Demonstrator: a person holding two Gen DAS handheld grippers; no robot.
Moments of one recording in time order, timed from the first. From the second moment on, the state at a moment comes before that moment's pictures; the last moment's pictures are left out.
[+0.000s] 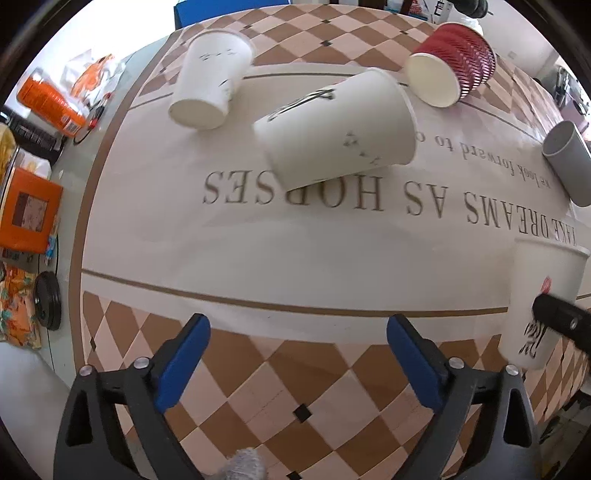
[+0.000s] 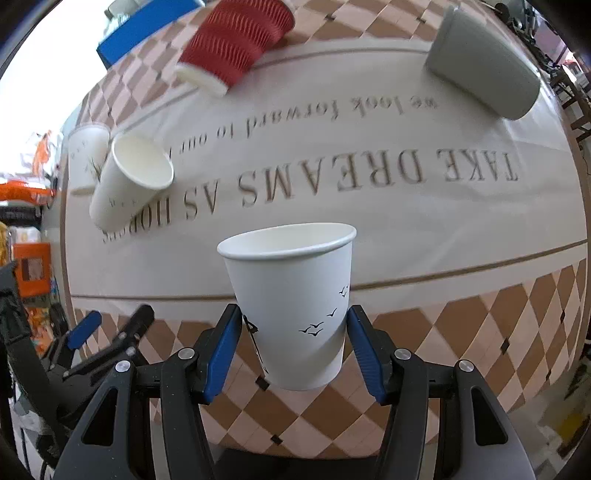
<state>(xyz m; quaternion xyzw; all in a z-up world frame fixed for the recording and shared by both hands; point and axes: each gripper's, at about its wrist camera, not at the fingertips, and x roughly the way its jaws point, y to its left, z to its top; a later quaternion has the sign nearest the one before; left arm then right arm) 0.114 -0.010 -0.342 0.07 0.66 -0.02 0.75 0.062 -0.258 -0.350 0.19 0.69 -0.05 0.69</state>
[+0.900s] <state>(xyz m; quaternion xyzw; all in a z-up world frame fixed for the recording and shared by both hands) 0.115 -0.047 -0.367 0.08 0.66 0.01 0.75 0.065 -0.286 -0.345 0.12 0.46 -0.06 0.88</state>
